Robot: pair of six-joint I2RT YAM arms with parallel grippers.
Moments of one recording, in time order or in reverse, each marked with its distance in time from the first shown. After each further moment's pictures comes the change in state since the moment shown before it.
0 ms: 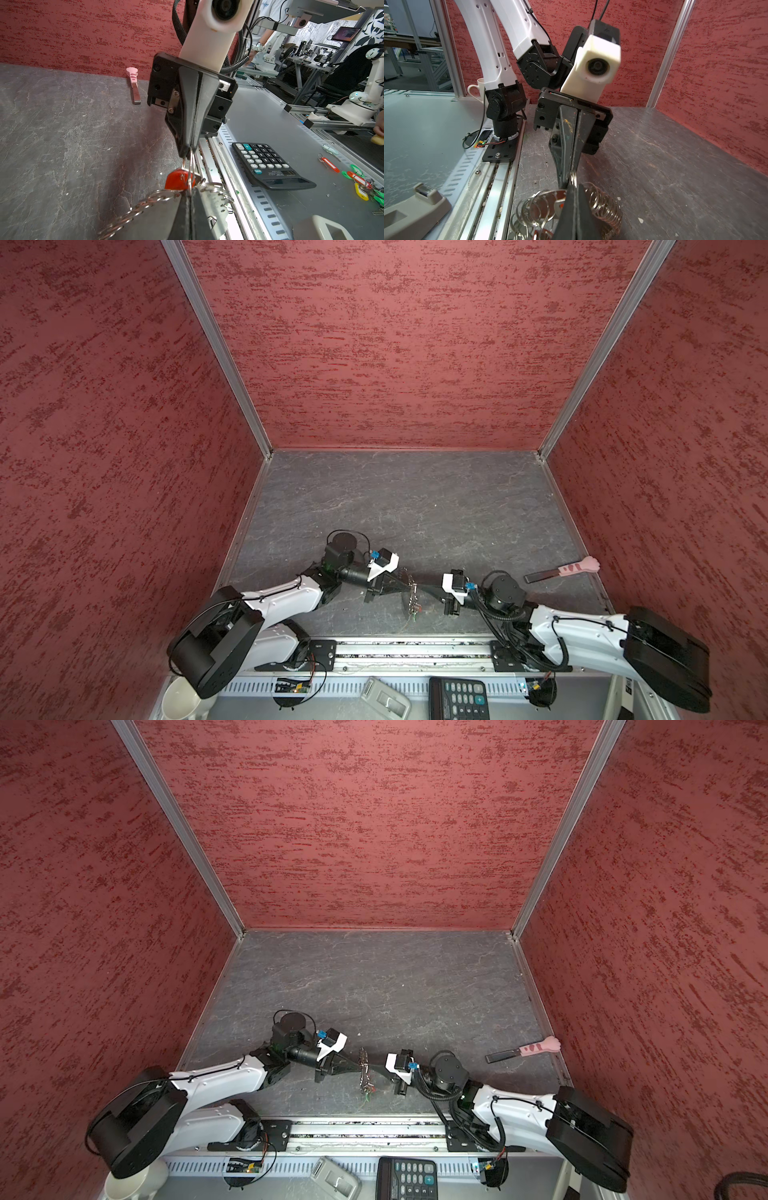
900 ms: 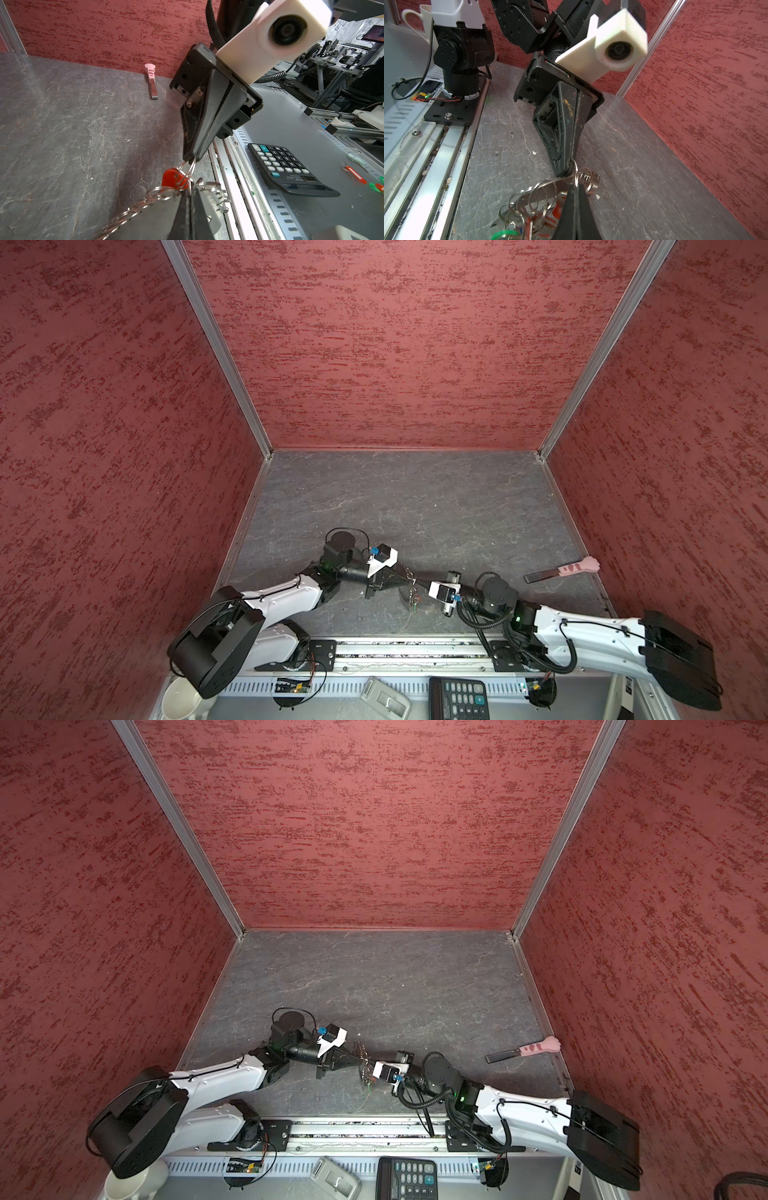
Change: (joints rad) left arm 0.025 0.003 0.000 -0.009 -0.074 0.000; right arm 0.117 -0.079 0.076 -0.299 0.288 -0.306
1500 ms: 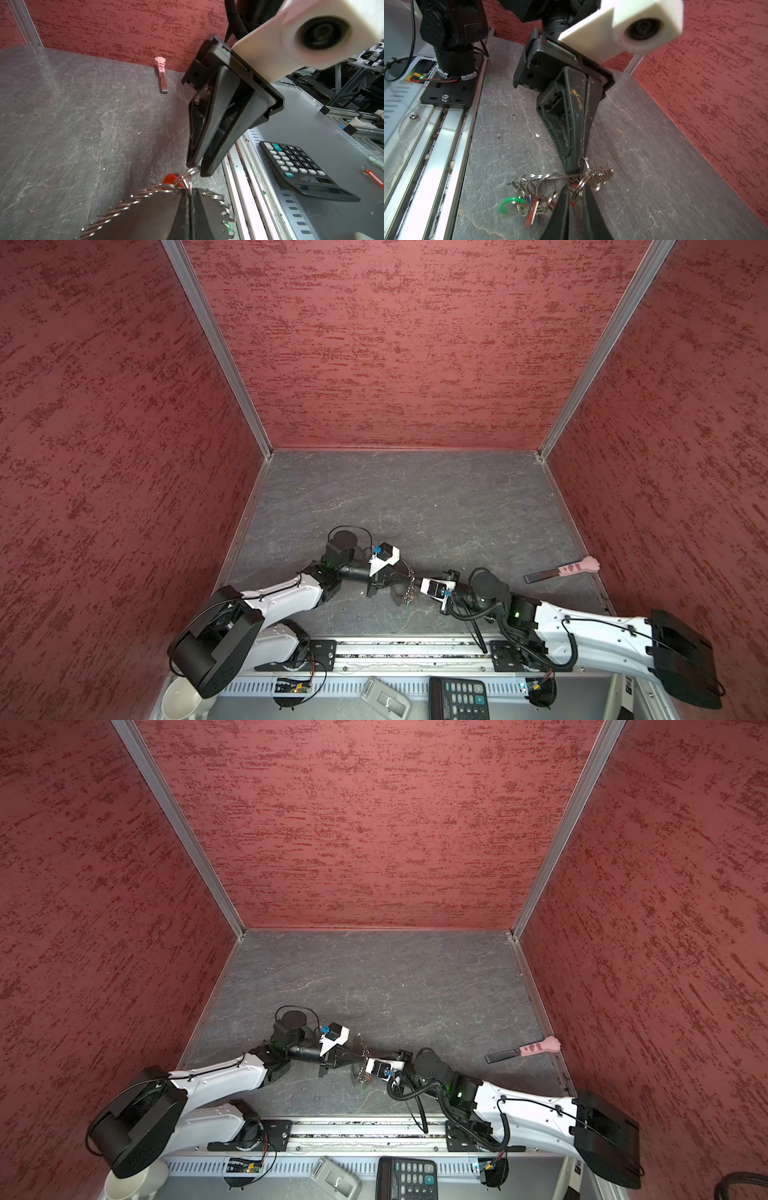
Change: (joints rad) left arm -0.011 0.001 0.020 -0.066 -0.073 0.040; right arm 0.021 -0.018 0.100 -0.258 0.012 0.048
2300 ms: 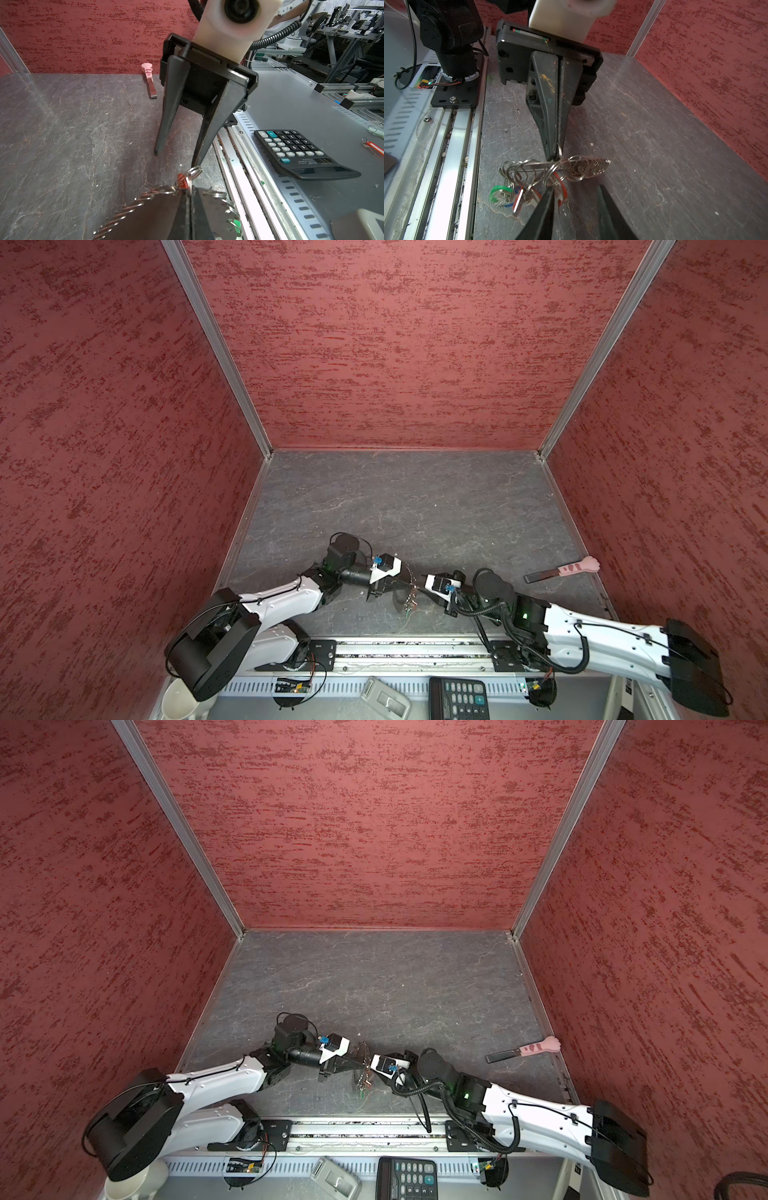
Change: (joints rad) left arm -0.042 -0.021 -0.015 -0.008 0.029 0.134; right arm -0.005 -0.088 0.010 -0.151 0.032 0.089
